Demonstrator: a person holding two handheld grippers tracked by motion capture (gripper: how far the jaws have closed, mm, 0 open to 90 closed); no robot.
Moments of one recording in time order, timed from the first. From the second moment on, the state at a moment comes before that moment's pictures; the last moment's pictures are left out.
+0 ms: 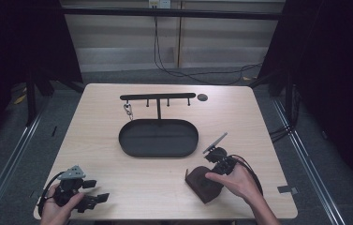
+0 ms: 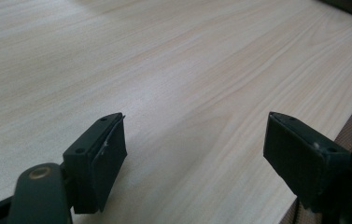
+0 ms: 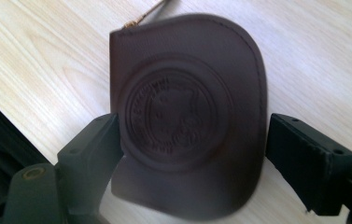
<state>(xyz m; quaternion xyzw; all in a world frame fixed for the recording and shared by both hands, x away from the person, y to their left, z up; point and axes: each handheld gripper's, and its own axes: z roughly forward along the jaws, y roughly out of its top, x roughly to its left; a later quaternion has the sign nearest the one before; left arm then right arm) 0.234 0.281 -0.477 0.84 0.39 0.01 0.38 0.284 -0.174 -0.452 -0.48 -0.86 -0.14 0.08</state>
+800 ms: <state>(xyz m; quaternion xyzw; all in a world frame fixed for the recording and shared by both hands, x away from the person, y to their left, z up) 0.232 0.283 -0.474 0.83 0.39 0.02 0.39 0.298 -0.169 -0.467 -0.48 -0.86 -0.12 0.13</state>
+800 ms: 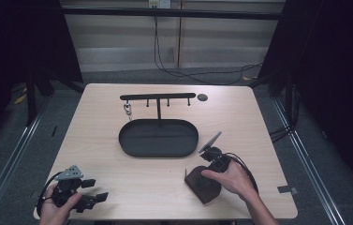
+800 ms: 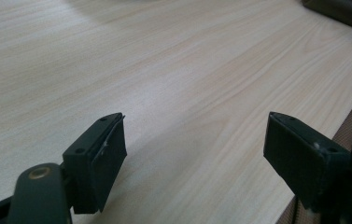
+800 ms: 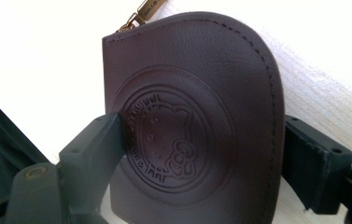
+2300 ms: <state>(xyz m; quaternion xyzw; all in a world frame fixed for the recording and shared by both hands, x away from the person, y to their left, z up) 0.232 0.284 -0.473 0.83 0.39 0.01 0.40 0.311 -0.160 -0.387 -0.49 -0.86 -0.11 0.06</state>
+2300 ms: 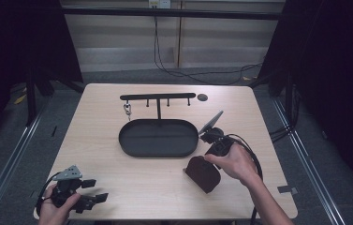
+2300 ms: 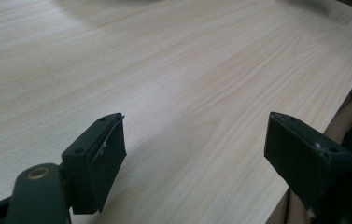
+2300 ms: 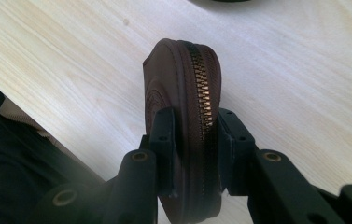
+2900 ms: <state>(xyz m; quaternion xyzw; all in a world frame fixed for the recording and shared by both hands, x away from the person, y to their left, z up) 0.230 0.280 -0.471 0.84 0.37 0.01 0.41 0.324 -0.173 -0.371 -0.52 -0.85 -0.11 0.06</state>
